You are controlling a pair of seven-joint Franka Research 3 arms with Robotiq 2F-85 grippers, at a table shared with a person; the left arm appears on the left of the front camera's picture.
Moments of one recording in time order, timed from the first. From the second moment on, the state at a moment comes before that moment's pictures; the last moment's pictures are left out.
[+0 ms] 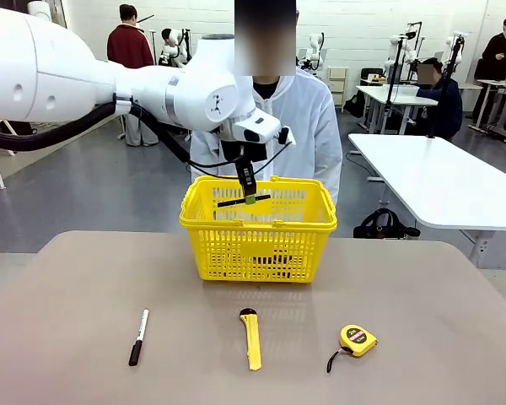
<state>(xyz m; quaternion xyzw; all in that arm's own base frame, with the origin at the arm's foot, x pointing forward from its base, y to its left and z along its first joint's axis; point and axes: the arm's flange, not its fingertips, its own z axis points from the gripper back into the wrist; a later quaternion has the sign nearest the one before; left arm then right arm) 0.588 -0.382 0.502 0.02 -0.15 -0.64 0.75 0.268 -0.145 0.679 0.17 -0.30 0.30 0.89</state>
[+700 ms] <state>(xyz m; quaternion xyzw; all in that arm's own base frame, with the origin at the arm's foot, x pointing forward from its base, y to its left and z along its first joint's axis) 0.598 -0.388 0.448 0.06 -0.12 -0.65 0.75 0.268 -0.145 0.679 0.17 -0.30 0.30 0.89</state>
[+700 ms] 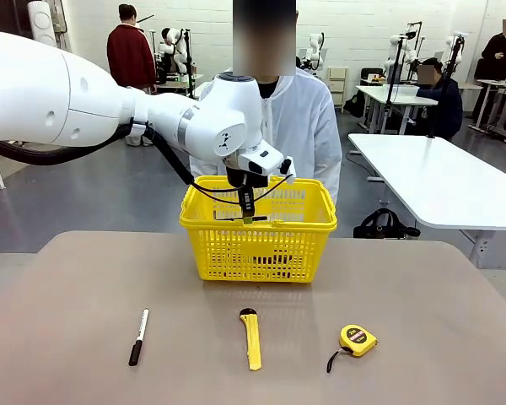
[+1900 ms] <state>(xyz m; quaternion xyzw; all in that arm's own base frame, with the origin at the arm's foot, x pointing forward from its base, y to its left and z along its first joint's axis) 0.599 -0.376 0.481 0.05 -0.13 -0.63 0.76 0.268 -0.145 0.679 0.17 -0.30 0.30 0.89</state>
